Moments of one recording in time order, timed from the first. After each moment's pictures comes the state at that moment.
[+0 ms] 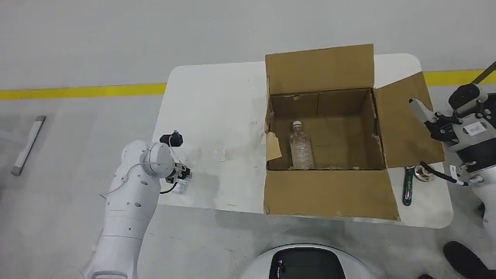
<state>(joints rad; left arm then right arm) 0.70 -1.13 -1.19 -1.07 1.04 -0.03 -1.38 -1.61 -1.17 1.87 -2.20 -0.80 -0.16 0.27</state>
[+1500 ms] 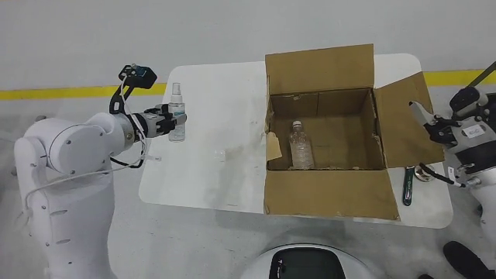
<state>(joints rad) 0.71 -1.07 -1.49 -1.84 0.72 -0.04 -1.54 -1.63 -1.17 1.87 -2.19 -0.83 -0.15 0.25</state>
